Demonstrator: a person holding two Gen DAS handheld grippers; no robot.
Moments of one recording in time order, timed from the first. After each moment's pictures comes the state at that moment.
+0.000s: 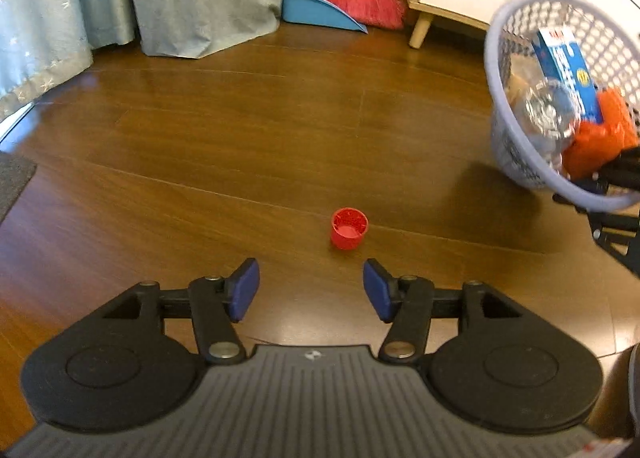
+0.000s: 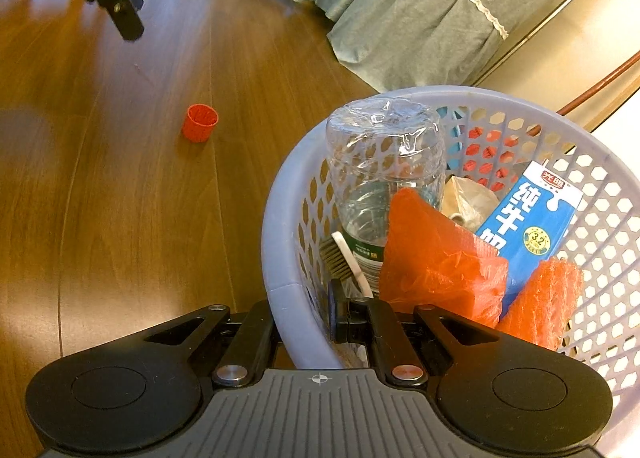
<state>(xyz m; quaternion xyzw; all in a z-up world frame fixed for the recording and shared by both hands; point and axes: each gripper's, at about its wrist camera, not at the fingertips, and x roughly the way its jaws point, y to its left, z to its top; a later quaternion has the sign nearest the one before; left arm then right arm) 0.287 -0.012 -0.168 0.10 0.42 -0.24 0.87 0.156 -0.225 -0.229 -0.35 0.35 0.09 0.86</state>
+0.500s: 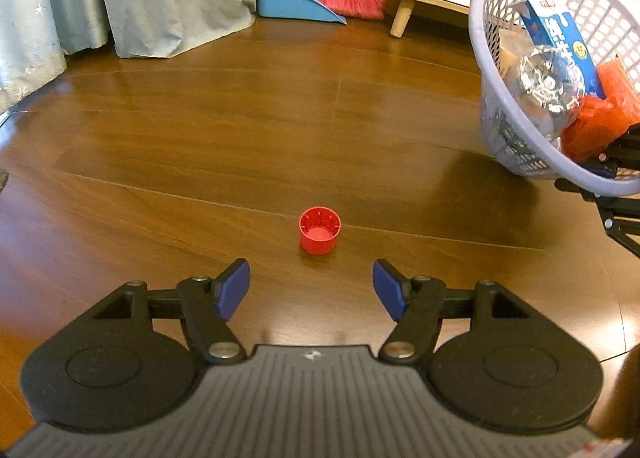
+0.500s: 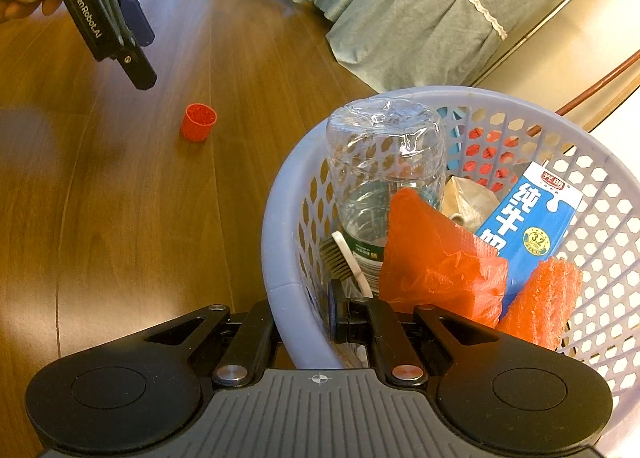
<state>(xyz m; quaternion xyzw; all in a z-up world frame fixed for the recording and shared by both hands) 0.288 -0.044 -0.198 0.11 0.42 -0.26 0.87 0.159 -0.225 -0.228 -0.35 0.35 0.09 0.86</state>
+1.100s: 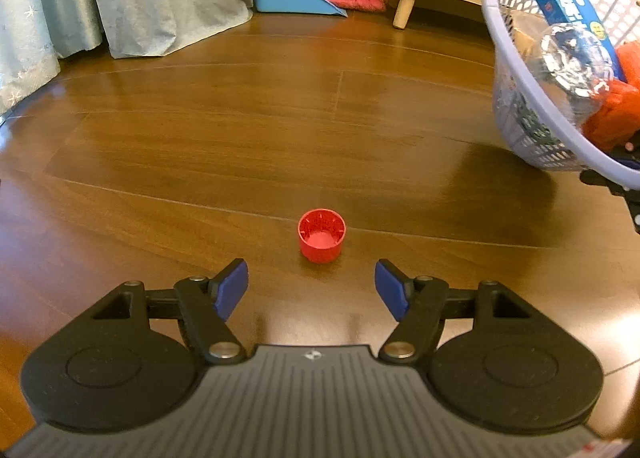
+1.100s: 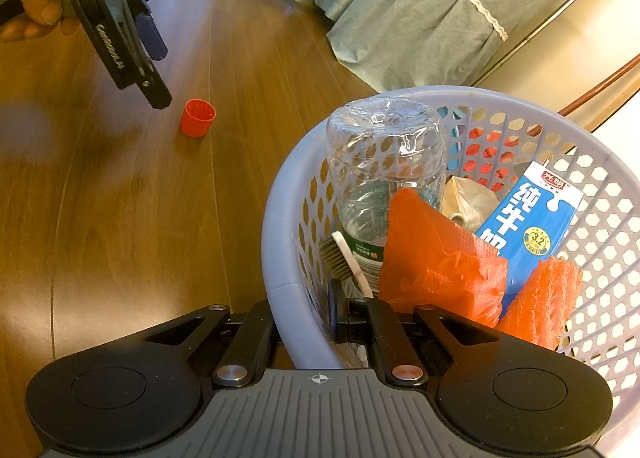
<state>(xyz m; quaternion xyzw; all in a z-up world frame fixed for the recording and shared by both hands) 0.300 -0.059 -0.222 0.12 0.41 -0.25 0.87 0.159 -0.226 -0.231 -0.36 0.35 0.09 0.86</state>
